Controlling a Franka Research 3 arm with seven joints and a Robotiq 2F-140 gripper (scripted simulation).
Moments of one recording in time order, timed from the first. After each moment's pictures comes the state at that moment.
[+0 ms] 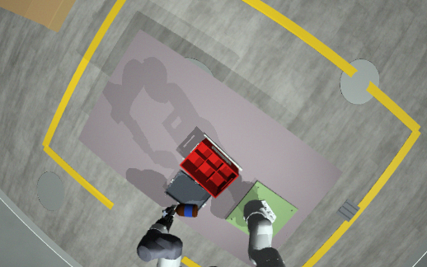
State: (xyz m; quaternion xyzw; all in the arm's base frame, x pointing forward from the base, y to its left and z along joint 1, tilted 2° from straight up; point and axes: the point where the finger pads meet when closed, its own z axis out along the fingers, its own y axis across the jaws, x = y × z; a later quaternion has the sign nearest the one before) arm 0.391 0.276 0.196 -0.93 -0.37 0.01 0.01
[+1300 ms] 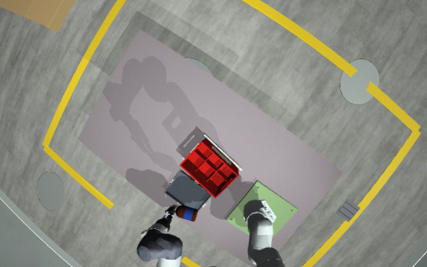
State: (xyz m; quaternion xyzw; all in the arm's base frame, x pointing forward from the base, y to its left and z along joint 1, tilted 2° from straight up) arm 0.391 0.276 0.196 -0.97 -0.26 0.01 0.01
